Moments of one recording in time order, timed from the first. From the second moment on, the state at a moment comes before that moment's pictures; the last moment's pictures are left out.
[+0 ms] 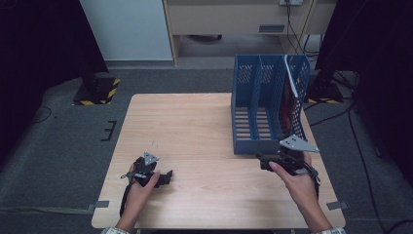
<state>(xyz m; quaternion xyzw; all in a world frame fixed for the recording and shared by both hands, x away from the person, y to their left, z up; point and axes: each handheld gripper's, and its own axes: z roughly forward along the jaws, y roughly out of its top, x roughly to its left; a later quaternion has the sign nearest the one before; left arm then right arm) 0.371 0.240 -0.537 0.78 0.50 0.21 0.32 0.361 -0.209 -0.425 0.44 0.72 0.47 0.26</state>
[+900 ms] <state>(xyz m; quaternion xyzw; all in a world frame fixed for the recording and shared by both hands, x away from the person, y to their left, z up) 0.371 0.240 -0.537 0.78 0.49 0.20 0.32 0.388 -0.127 -0.438 0.38 0.77 0.47 0.20</state>
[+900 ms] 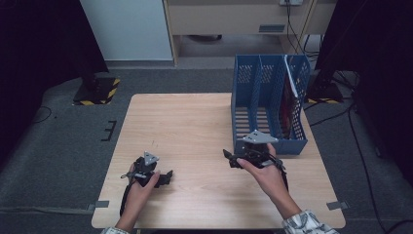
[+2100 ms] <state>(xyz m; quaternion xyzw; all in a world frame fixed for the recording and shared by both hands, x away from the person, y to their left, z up) 0.372 0.239 -0.537 0.79 0.49 0.20 0.32 0.379 -0.068 -0.491 0.33 0.83 0.42 0.15</state>
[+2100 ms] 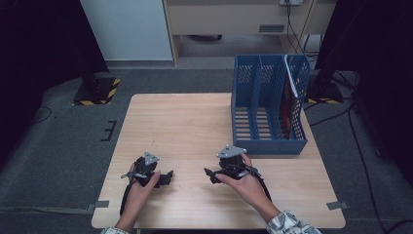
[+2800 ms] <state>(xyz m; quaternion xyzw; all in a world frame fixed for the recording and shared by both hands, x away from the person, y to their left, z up) 0.372 0.239 -0.537 0.79 0.49 0.20 0.32 0.395 -0.049 -0.515 0.36 0.83 0.41 0.12</state>
